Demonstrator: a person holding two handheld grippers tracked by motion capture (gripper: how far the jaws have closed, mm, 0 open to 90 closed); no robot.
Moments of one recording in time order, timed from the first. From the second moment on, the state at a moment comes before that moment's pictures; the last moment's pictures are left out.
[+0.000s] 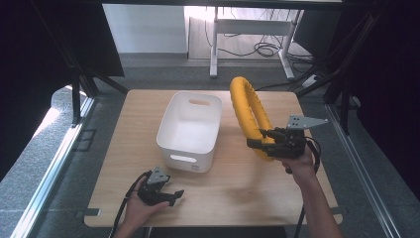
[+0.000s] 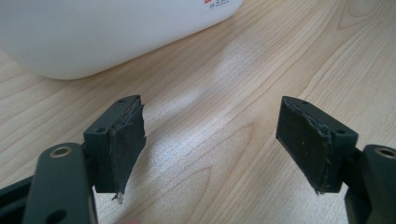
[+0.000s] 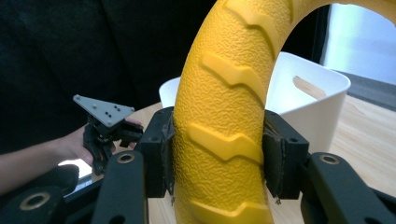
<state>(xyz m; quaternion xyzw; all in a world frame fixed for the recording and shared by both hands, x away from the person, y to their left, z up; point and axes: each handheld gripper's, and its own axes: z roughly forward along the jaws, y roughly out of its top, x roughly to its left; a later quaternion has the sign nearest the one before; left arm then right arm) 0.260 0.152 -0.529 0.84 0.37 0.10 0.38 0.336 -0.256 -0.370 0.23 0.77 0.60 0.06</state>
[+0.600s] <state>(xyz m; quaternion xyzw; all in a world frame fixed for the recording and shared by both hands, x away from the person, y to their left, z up) 0.260 0.154 -0.528 0.84 0.38 0.10 0.39 0.328 -0.230 -0.344 0.20 0.75 0.63 0.07</state>
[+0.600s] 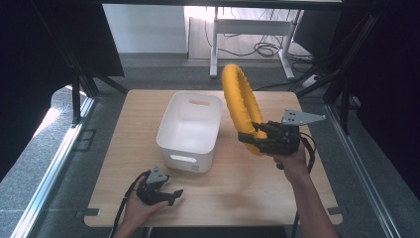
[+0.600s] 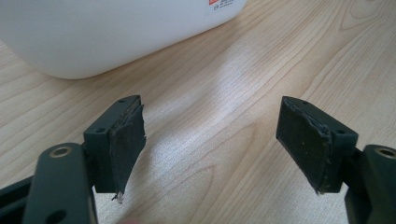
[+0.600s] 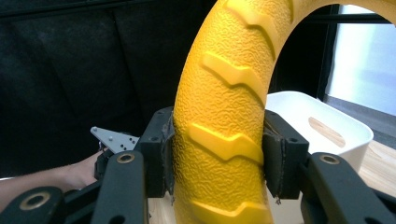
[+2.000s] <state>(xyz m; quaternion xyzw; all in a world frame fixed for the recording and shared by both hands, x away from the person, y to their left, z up) 0.261 0.155 -0.530 0.84 0.38 0.10 0.38 0.353 -0.148 -0.300 0.14 0.74 0.65 0.05</state>
